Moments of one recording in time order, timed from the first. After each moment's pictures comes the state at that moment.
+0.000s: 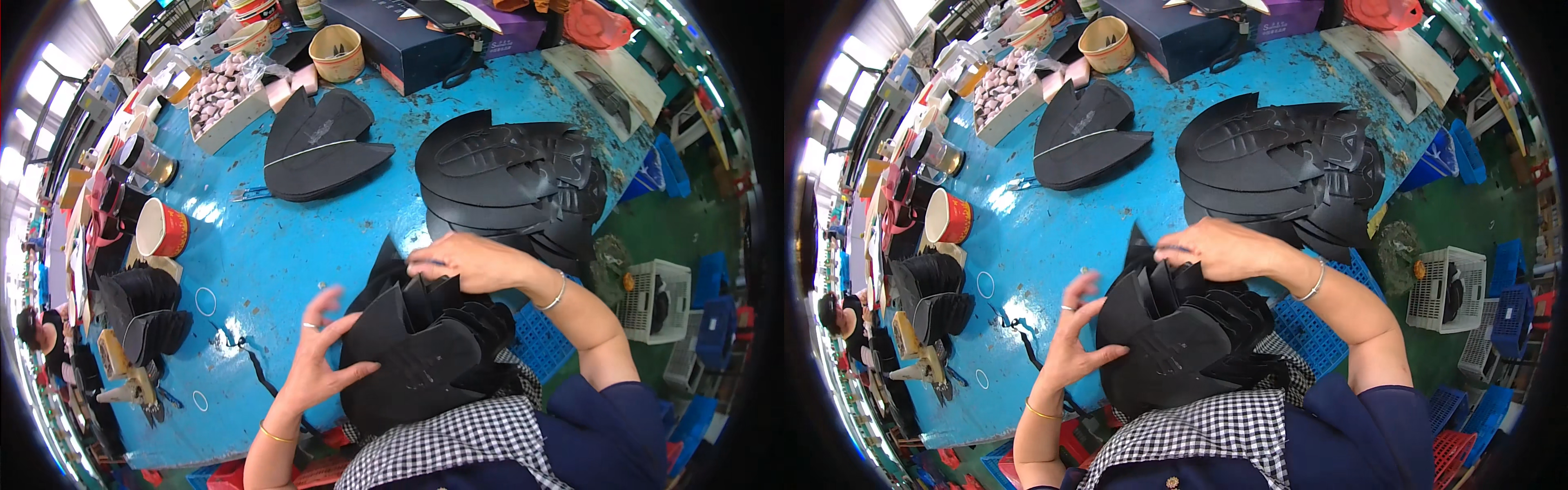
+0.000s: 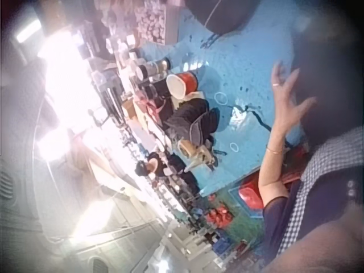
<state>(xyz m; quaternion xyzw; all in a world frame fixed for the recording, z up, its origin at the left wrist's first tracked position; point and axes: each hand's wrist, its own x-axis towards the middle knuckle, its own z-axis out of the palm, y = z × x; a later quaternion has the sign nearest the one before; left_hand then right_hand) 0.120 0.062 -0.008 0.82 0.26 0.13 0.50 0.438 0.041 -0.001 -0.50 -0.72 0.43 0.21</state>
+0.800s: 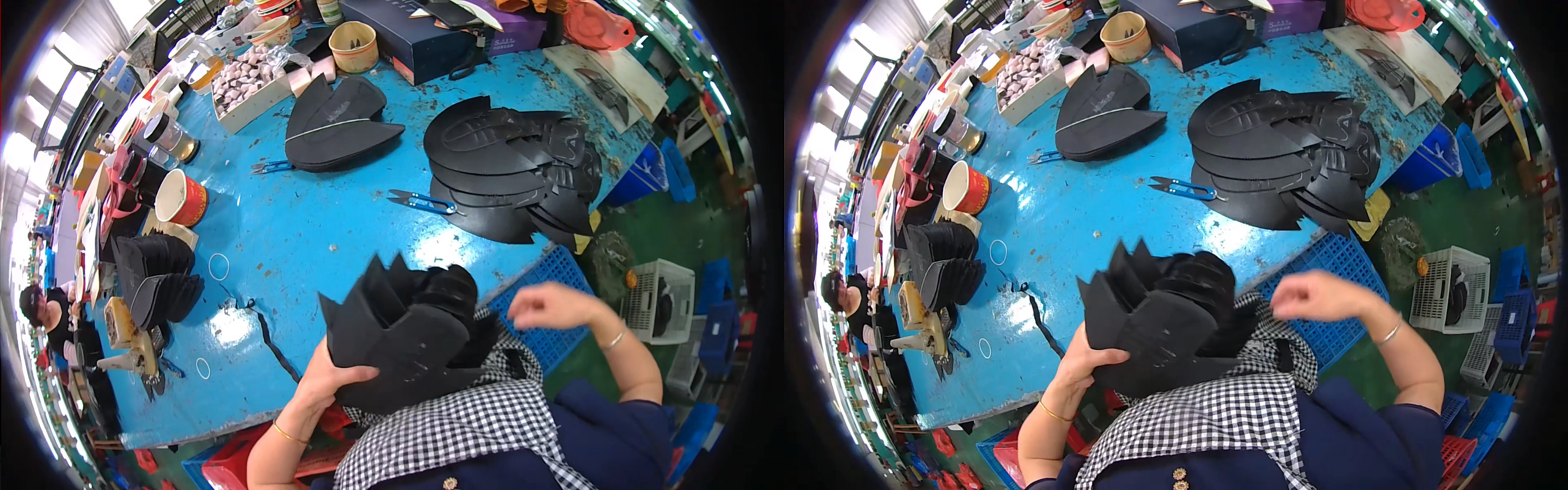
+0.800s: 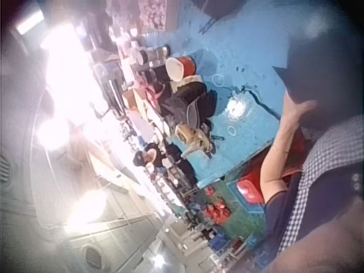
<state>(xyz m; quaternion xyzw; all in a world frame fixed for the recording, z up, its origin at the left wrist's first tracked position) 0.092 -0.019 -0.003 0.43 0.43 0.15 0.78 0.488 -0.130 -0.001 -0.58 -0.52 0.61 0.14</state>
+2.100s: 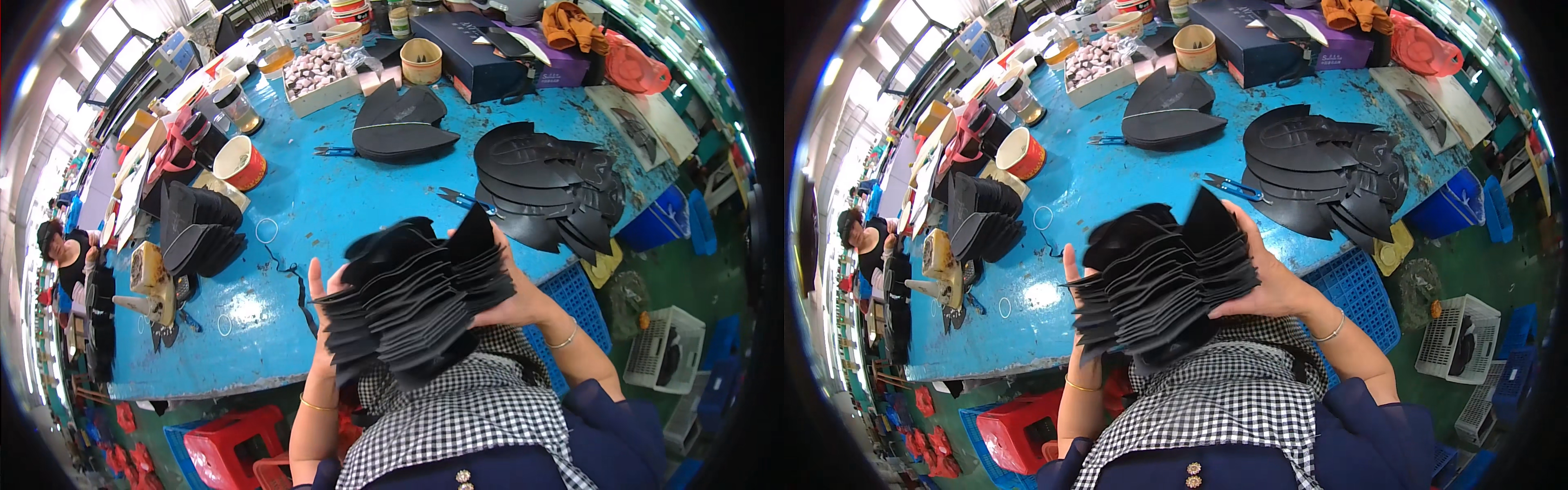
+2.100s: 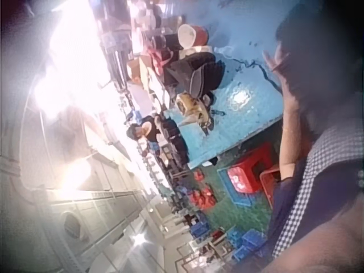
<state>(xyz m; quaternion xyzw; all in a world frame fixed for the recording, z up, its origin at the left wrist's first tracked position) 0.090 -0.016 -0.011 0.14 0.23 0.55 0.79 0.376 -0.059 0.004 -0.45 -0.76 0.30 0.36</state>
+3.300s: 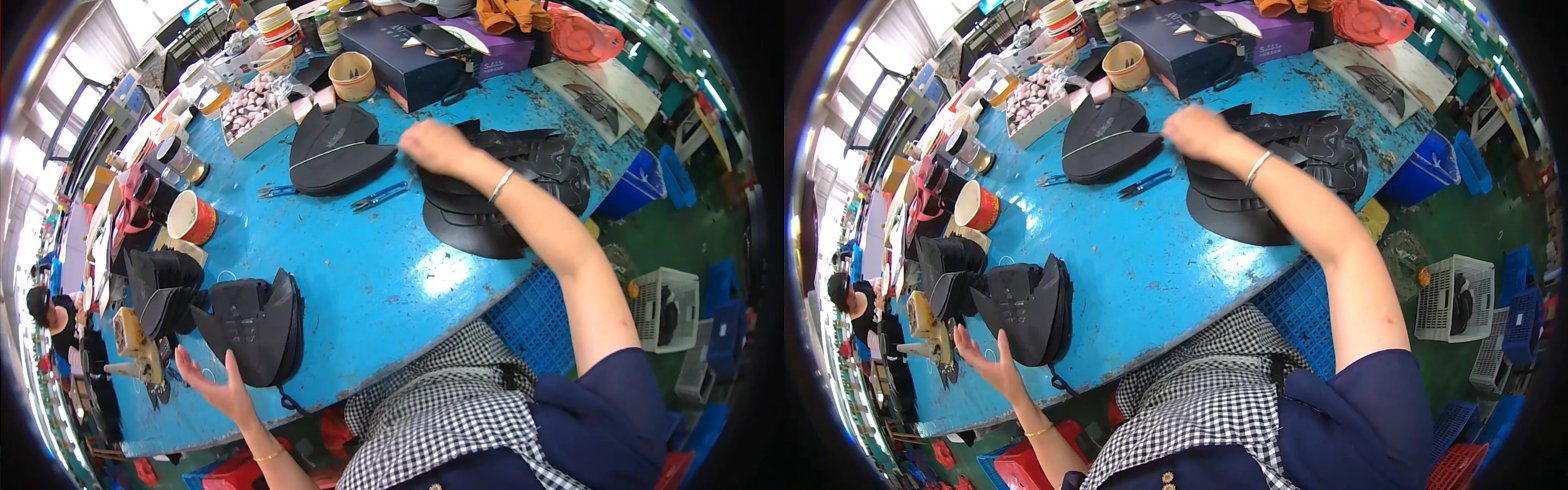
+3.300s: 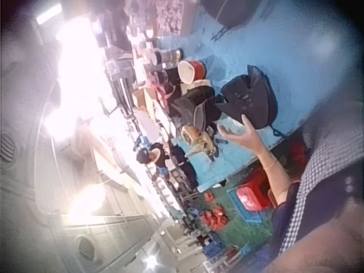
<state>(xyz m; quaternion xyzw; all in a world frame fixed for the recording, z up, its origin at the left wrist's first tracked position) -0.017 0.004 -0.002 0.61 0.62 0.49 0.05 0.498 0.178 -0.018 -0.62 -0.77 -0.01 0.17</state>
